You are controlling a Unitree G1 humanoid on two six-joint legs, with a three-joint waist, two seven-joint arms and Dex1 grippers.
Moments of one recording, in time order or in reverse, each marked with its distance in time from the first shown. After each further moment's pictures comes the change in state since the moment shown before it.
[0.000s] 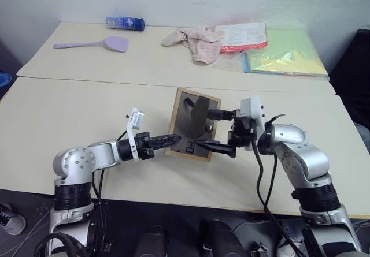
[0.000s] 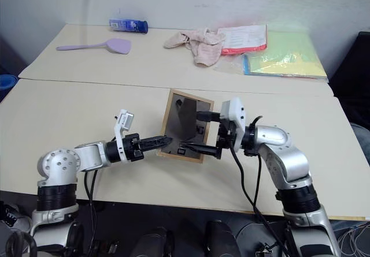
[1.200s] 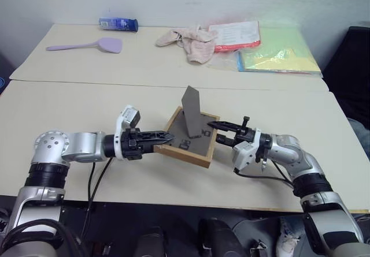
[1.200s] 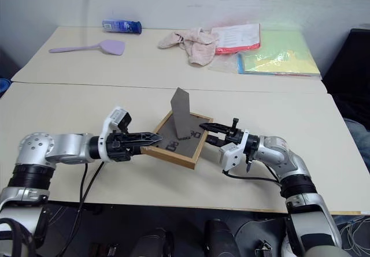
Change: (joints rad) left arm -0.052 0.336 -0.260 0.257 -0.899 -0.018 0.368; right arm -0.134 0.010 0.072 0.711 -0.944 -1.404 -0.638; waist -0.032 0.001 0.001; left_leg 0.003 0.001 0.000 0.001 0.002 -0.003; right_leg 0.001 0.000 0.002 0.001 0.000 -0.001
